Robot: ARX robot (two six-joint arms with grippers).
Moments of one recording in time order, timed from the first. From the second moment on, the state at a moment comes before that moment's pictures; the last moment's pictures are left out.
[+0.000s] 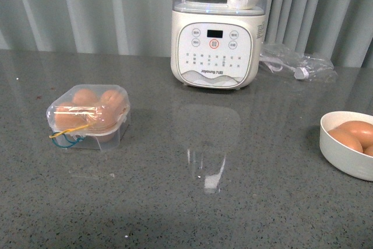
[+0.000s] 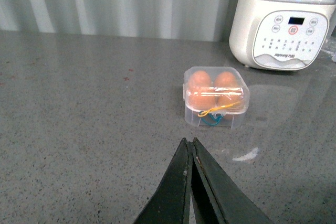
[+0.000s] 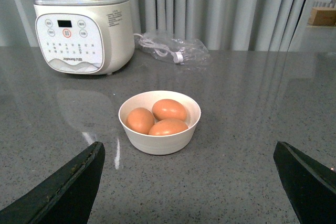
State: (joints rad) left arm 0.00 0.00 0.03 0.01 0.00 0.00; right arm 0.00 0.00 0.01 0.00 0.00 -0.01
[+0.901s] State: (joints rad) left arm 0.00 0.00 0.03 0.00 0.00 0.00; right arm 0.00 0.00 0.01 0.00 0.00 -0.01
